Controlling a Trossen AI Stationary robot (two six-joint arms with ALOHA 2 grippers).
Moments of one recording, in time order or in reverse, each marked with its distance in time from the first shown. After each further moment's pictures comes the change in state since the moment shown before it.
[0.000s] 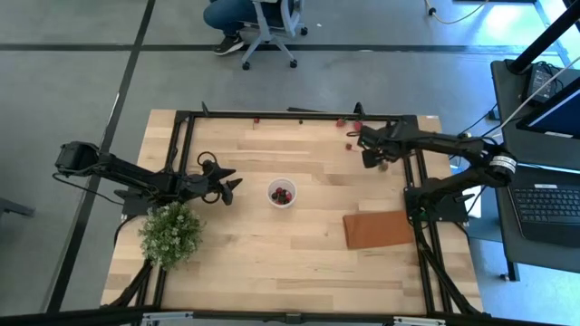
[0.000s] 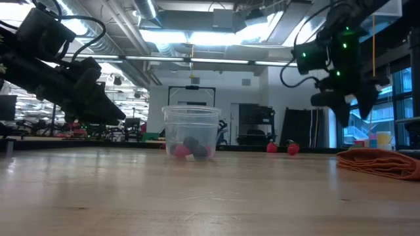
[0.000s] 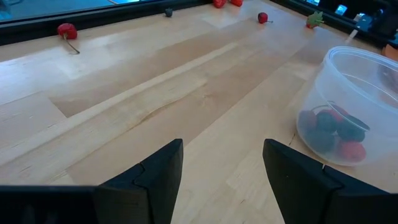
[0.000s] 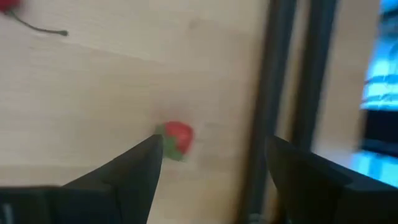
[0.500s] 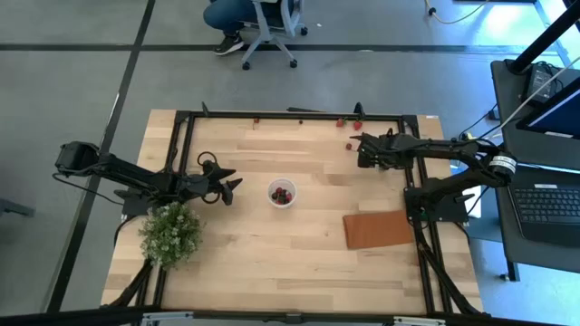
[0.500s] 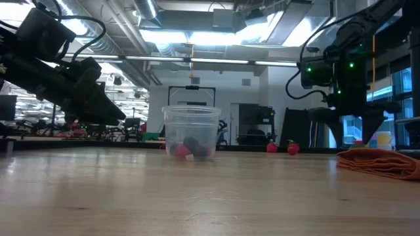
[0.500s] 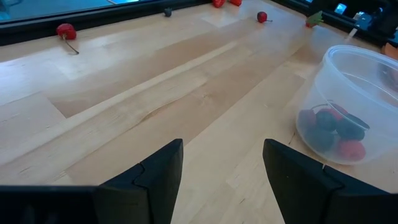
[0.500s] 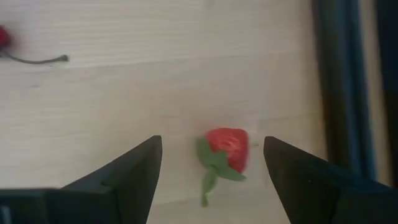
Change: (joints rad) left arm 0.000 0.000 0.000 0.000 0.003 0.006; right arm 0.000 0.000 -0.196 0.311 -0.057 0.274
